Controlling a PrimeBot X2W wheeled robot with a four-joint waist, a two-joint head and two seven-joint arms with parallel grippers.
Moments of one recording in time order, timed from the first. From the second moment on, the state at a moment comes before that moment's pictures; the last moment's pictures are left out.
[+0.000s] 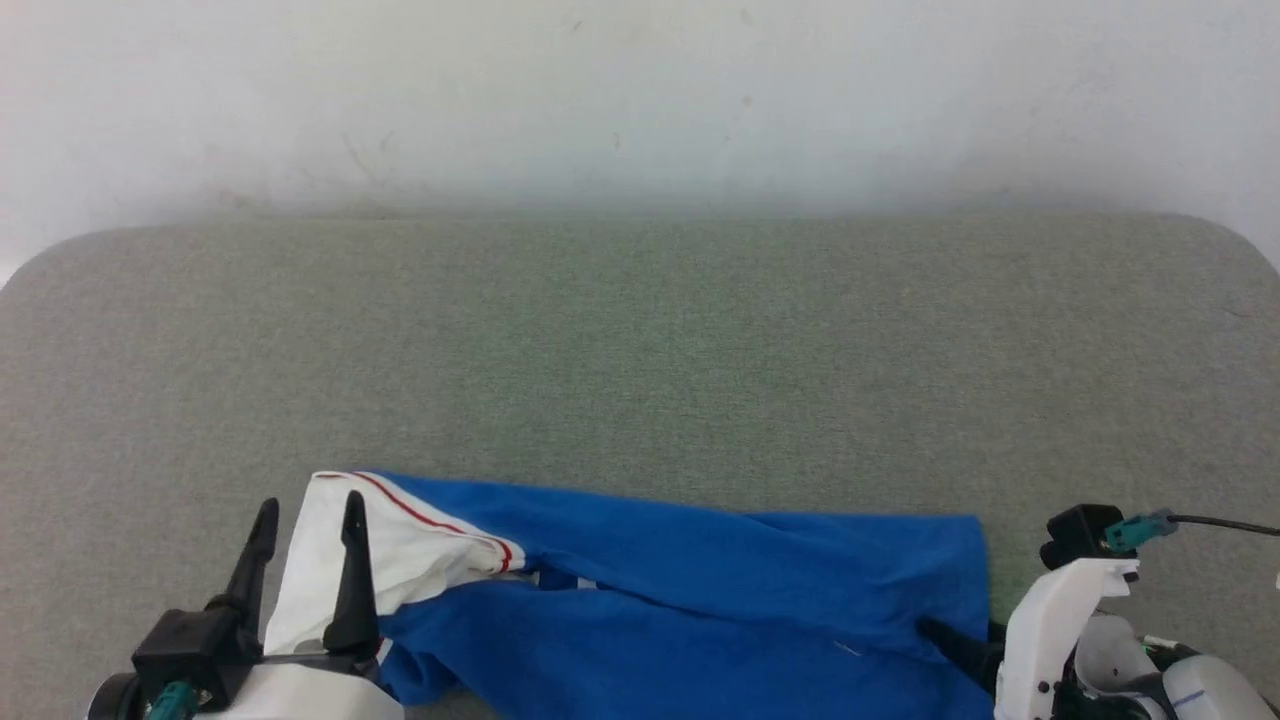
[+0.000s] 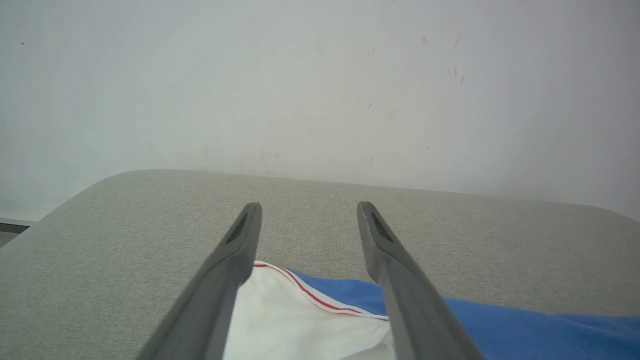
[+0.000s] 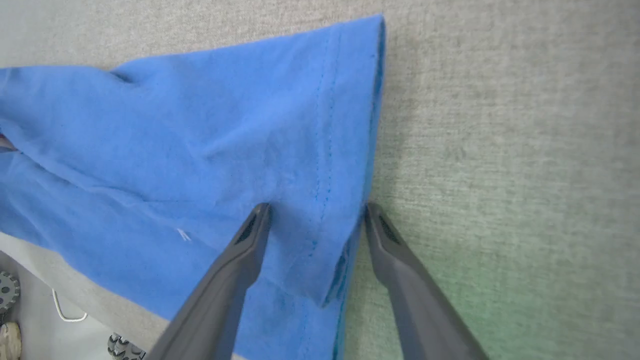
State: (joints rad) left arm 0.11 0.47 -0.31 -0.16 -0.54 0.36 -0.26; right arm -0.10 -0.27 0.16 0.35 0.67 0.13 0.60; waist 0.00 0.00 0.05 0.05
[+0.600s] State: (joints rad) left arm 0.10 0.44 -0.30 -0.17 -0.49 0.35 -0.26; right arm -0.16 -0.30 0.27 0.37 0.78 0.13 0.67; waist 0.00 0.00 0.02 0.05
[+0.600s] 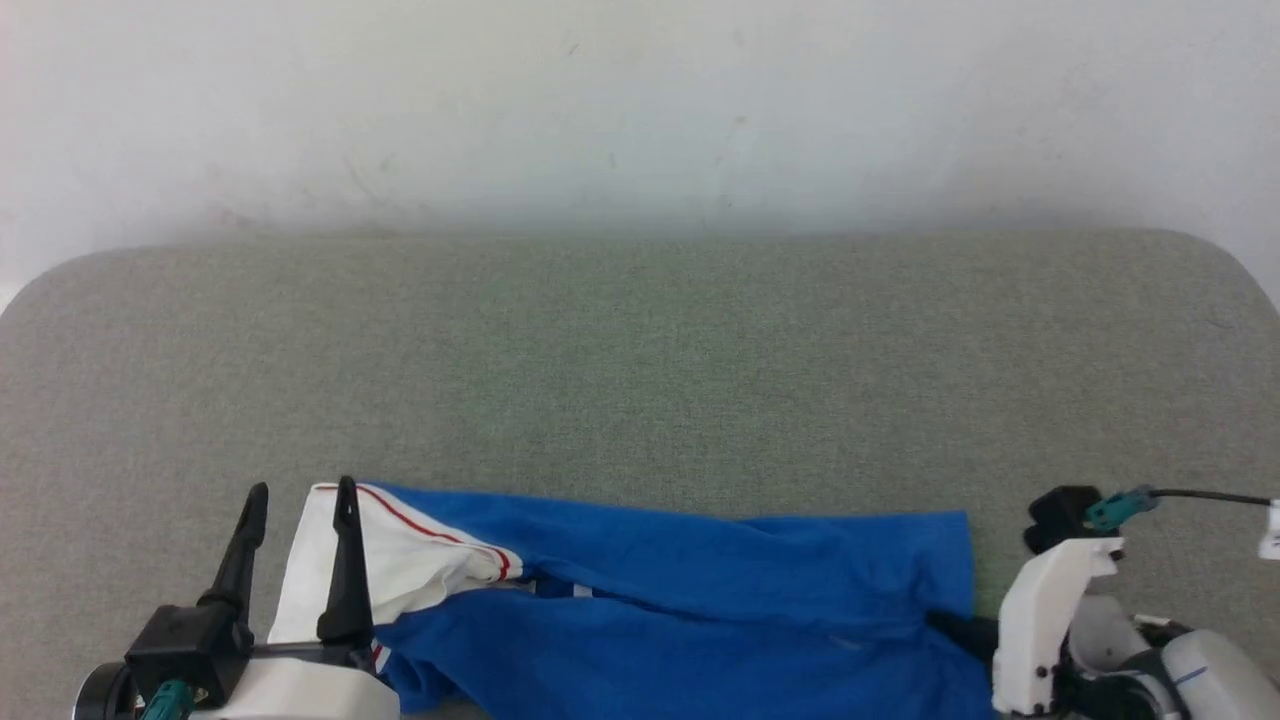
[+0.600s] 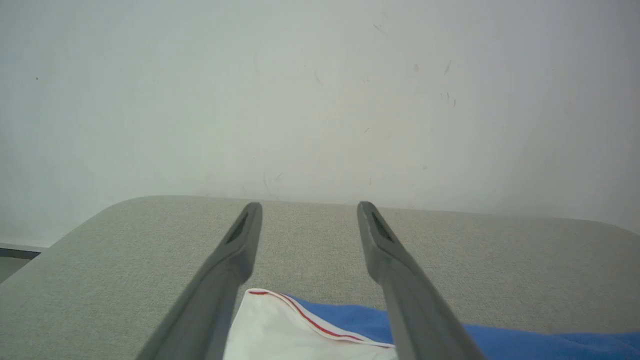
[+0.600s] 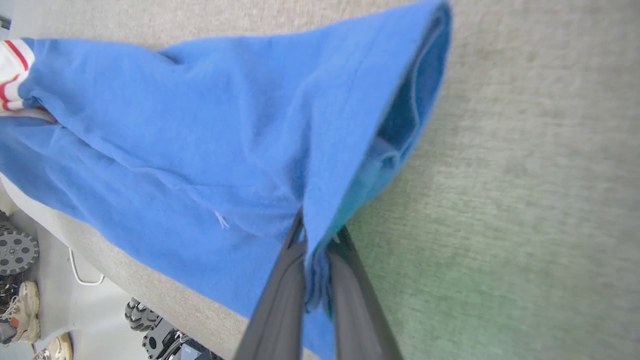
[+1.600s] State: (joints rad) left arm 0.12 0.42 -0.30 -0.18 -0.48 0.37 -0.26; right arm -0.12 -0.10 0.22 0.01 1.13 0.13 0.91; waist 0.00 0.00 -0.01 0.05
